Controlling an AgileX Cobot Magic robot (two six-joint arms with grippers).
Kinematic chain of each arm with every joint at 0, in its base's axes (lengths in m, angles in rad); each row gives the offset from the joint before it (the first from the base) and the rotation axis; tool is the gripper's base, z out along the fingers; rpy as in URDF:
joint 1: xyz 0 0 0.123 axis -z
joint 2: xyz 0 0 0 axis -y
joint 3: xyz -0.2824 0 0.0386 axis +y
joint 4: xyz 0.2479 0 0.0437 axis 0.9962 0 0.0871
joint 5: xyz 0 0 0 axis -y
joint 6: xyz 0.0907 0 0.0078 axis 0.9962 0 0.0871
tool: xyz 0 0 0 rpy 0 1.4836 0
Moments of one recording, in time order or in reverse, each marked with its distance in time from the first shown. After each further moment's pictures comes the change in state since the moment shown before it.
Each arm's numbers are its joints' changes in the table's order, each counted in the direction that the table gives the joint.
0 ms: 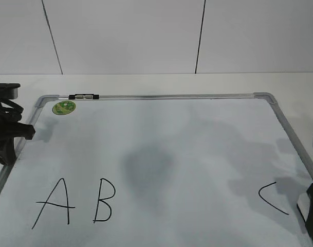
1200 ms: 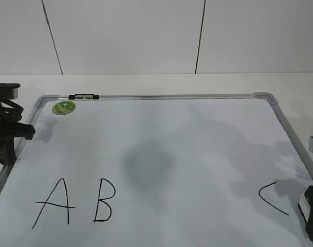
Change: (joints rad) left arm 0.000 0.000 0.000 0.000 -0.002 0.000; right arm 0.000 -0.041 -0.008 0.008 -0.015 -0.009
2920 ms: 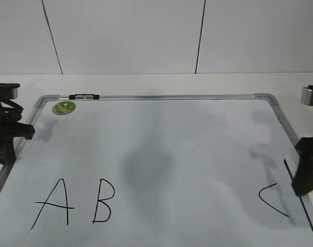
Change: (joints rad) left arm 0.000 0.000 0.000 -0.005 -0.002 0.000; right arm -0.084 0.091 -0.204 0.030 -0.175 0.024
